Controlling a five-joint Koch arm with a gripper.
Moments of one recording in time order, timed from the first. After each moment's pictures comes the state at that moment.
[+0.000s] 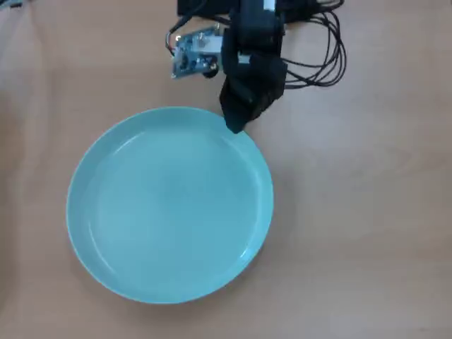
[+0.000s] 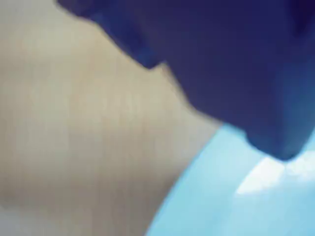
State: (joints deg) arm 97.6 91.1 95.4 79.8 40.0
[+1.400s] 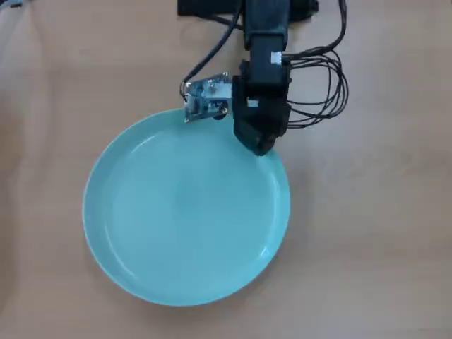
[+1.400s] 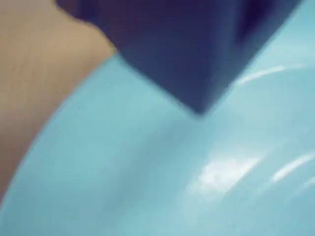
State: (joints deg) arm 92.4 80.6 98.7 62.4 37.8
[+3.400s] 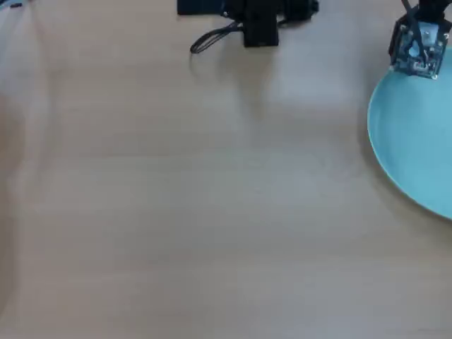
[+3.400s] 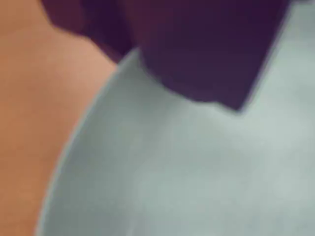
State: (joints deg) arm 20.9 75.6 90.1 65.0 28.4
